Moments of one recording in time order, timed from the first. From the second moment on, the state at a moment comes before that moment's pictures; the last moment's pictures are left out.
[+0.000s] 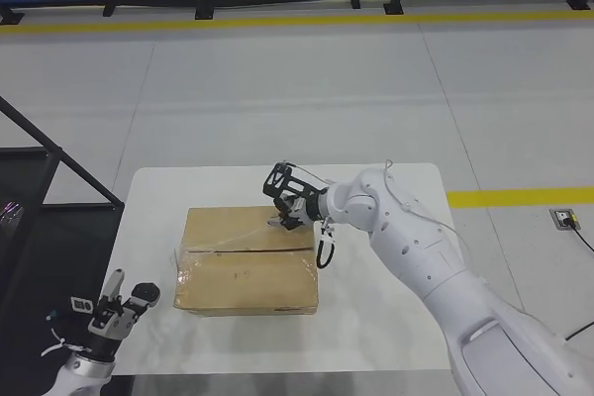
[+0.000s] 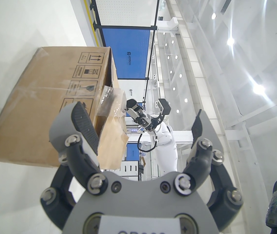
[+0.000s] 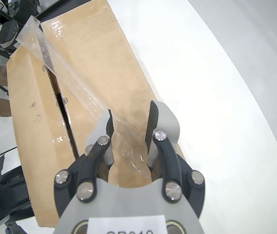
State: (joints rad) left arm 1.60 -1.15 -1.80 -1.63 -0.56 -0.38 -0.51; right arm -0.12 -1.58 0.68 -0.59 -0.80 -0.75 0.60
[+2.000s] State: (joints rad) left arm 1.45 -1.16 -1.67 -1.76 -0.13 -0.07 -0.25; right arm -0.45 -1.42 0.94 -1.13 -0.84 -0.66 0.72
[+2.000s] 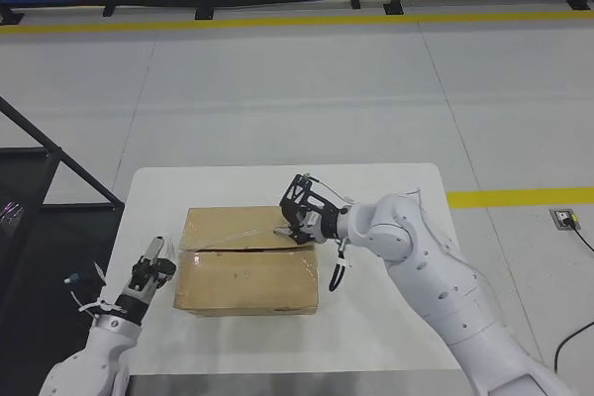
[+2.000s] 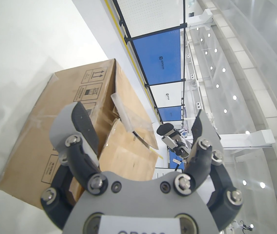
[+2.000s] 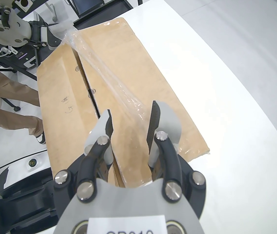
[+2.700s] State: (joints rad) left arm 1.40 -1.17 -1.62 -1.75 -0.03 0.05 -0.23; right arm -0.49 -1.40 0.95 -1.19 -0.84 -0.67 0.73
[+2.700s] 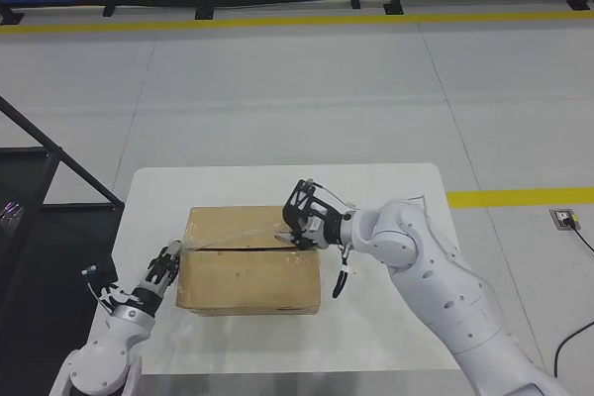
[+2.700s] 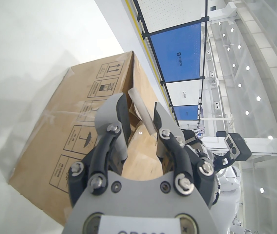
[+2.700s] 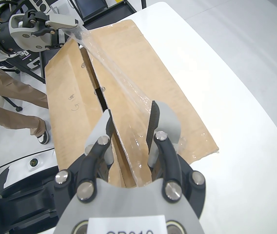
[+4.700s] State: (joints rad) left arm 1.57 -1.16 -1.81 -1.97 -0.26 -0.12 -0.42; right arm -0.43 -1.40 0.95 -0.96 -0.38 -0.73 0.79
